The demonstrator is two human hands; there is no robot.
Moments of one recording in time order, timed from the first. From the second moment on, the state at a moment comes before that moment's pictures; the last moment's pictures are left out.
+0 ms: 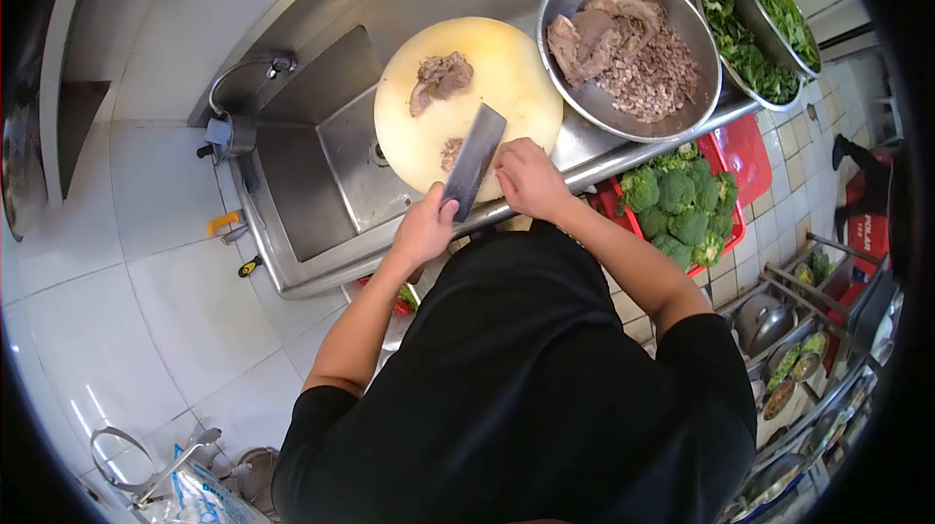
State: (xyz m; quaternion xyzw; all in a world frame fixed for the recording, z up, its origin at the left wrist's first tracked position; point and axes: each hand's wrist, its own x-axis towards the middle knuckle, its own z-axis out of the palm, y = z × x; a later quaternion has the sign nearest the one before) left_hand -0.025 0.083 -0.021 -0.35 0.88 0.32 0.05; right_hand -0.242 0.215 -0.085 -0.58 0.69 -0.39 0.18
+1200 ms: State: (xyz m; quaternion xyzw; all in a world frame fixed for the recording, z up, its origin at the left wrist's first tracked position) left_hand -0.227 0.106 0.030 -0.18 0.83 0.53 -0.04; right_hand -0.421 0.231 -0.055 -0.14 0.82 -0.52 -0.20
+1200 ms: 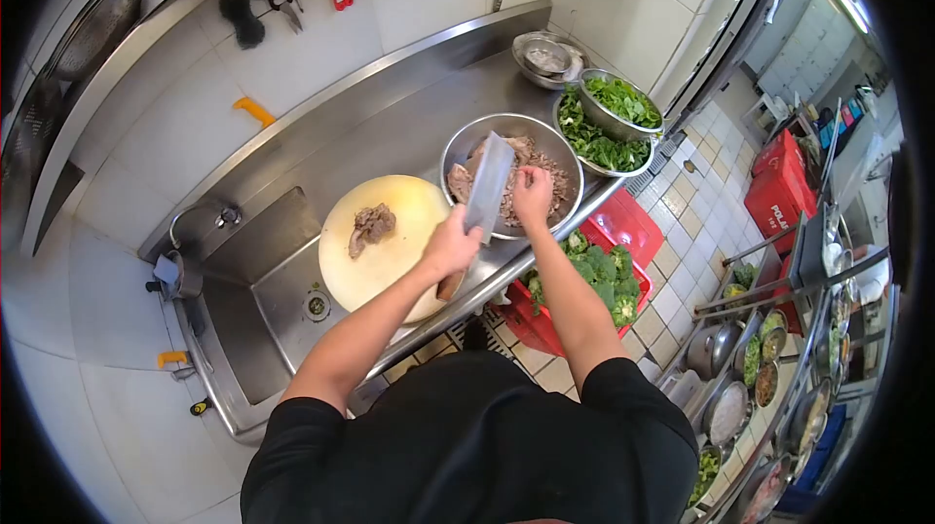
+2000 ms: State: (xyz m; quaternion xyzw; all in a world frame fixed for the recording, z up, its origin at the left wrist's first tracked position) left_hand -0.013 0.069 -0.004 -0.46 0.64 0.61 -0.02; right_hand -0.578 0.300 -0.056 -0.36 0.84 -0.26 0.31
